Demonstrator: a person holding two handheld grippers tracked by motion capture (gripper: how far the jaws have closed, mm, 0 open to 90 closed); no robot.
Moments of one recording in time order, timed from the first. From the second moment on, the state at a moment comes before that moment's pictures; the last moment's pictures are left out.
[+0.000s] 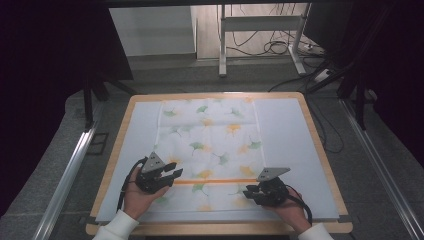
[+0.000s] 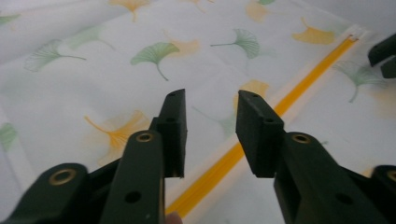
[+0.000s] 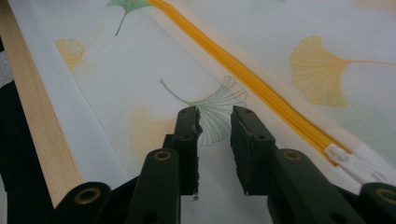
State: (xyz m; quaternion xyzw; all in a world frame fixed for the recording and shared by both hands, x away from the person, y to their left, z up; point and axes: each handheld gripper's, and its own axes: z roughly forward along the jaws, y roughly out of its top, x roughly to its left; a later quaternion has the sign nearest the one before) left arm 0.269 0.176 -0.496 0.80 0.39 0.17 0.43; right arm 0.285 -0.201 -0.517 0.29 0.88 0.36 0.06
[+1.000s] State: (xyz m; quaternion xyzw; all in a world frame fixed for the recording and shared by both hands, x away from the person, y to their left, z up) left arm 0.271 0.137 -0.486 0.82 0.35 0.15 0.42; right arm 0.260 -0.235 -0.509 0.35 0.85 0.38 0.08
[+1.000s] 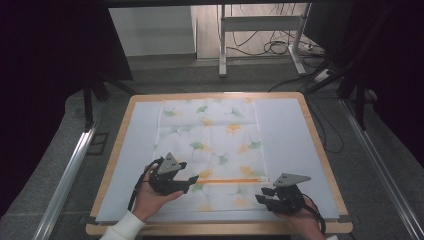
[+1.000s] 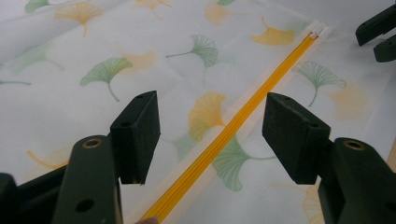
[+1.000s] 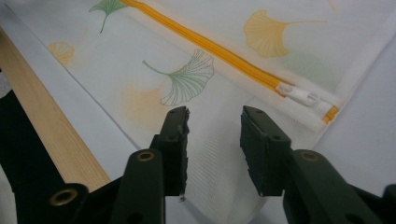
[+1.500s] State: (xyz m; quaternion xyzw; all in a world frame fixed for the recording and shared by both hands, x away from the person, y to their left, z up) left arm 0.283 0.085 -0.482 0.85 0.29 0.13 0.41; right arm 0.255 -0.237 -0.513 0.35 0.86 0.37 0.08
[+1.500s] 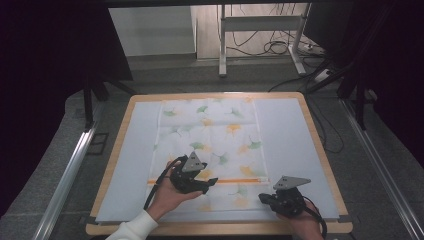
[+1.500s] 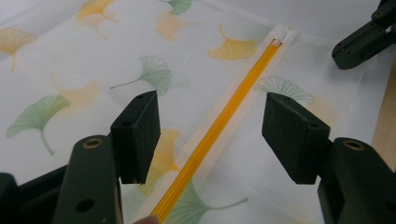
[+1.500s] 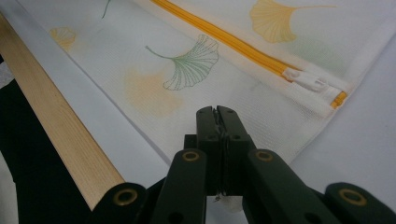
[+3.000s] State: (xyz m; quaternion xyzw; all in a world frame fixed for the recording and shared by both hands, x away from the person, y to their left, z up) left arm 0.323 -0.028 -0.480 0.90 0.21 0.10 0.37; right arm 0.257 -0.231 -0.518 0.34 0.87 0.35 0.08
